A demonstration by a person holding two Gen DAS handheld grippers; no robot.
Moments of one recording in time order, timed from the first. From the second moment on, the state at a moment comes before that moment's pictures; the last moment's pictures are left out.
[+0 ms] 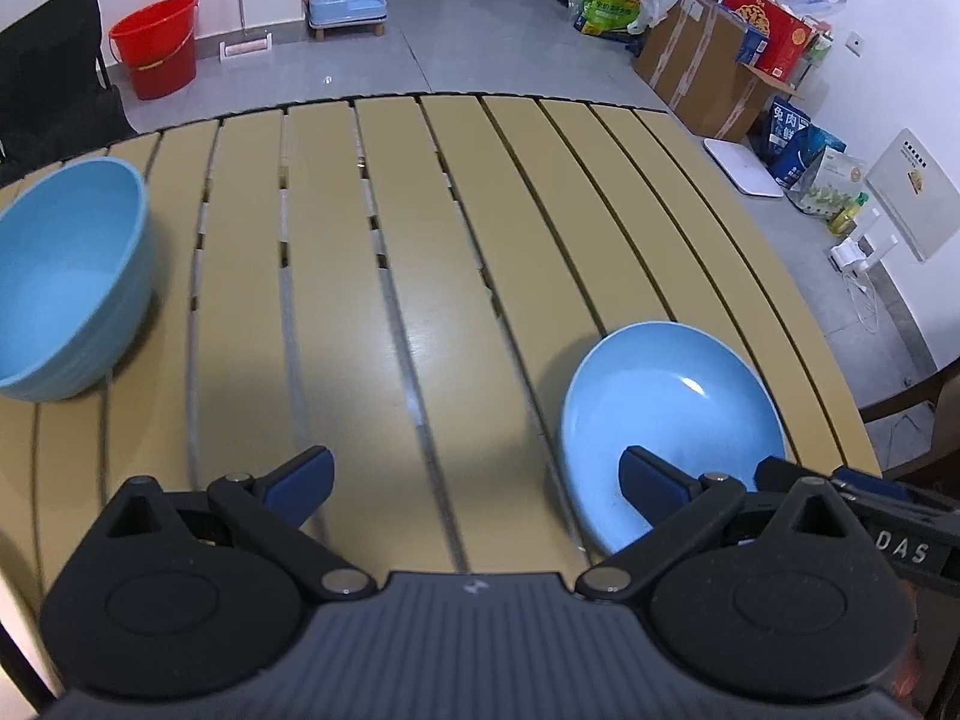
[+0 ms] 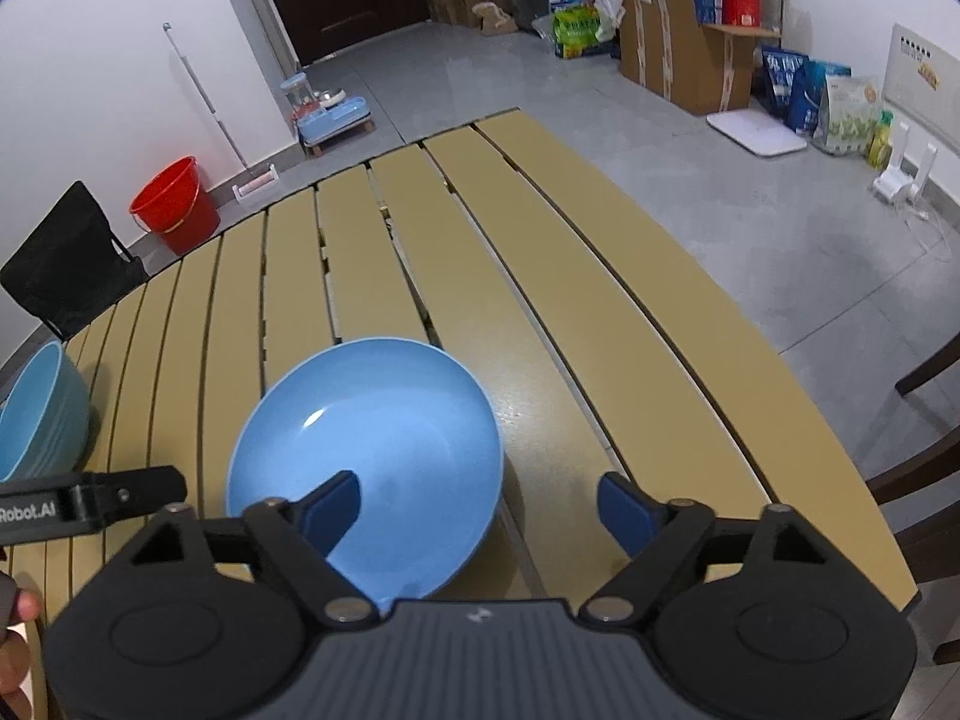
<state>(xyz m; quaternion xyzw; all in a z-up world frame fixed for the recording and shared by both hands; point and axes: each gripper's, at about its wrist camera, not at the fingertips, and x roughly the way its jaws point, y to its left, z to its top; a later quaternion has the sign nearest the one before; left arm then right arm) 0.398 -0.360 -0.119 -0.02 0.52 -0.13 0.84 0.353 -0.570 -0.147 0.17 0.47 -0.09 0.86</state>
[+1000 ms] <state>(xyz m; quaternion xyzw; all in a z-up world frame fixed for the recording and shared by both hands) 0.403 -0.400 -0.145 0.02 0.54 -0.17 0.82 0.362 -0.592 -0.167 0.22 0.46 -0.07 0.86</state>
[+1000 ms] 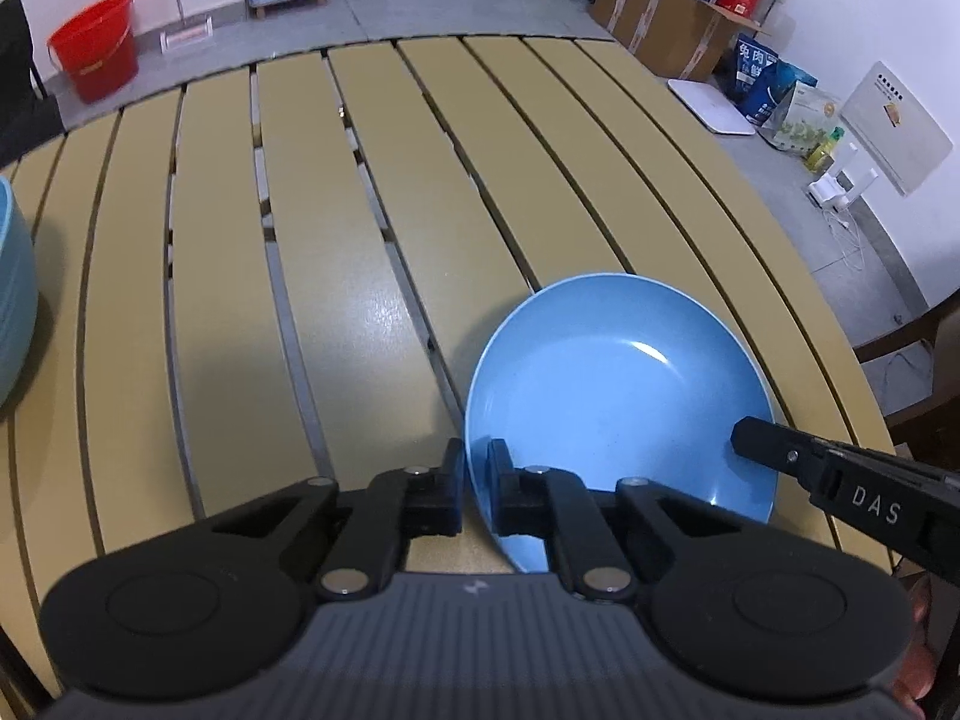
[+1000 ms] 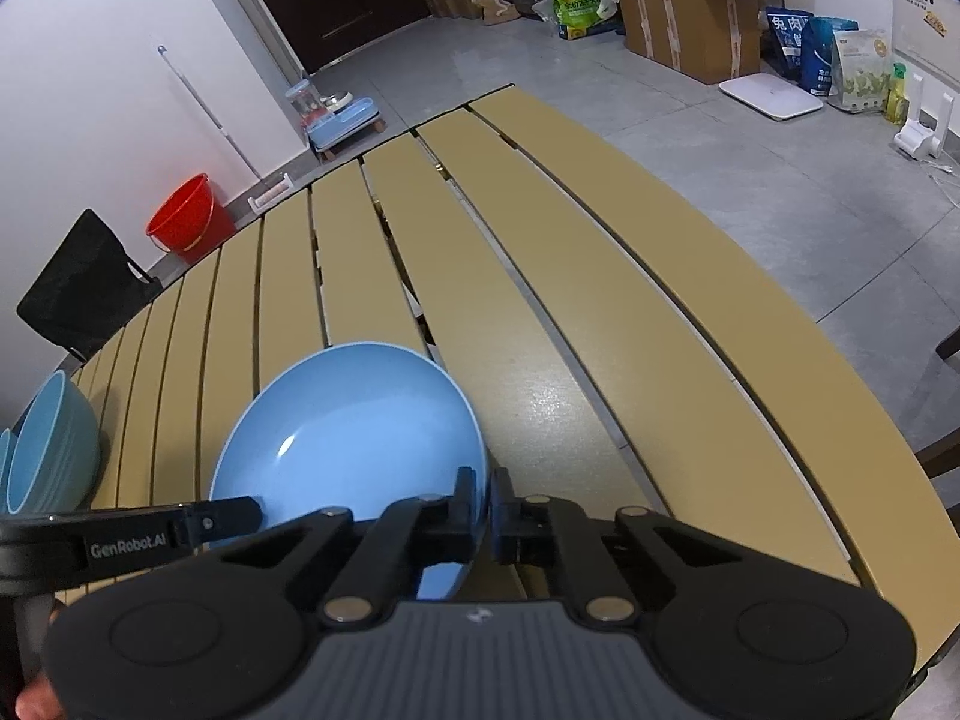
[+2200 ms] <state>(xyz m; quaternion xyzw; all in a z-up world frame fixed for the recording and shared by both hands) 0.344 -0.358 -0.085 0.02 0.50 -0.15 0.85 0.318 -0.545 -0.119 0.21 0.44 -0.05 0.87</state>
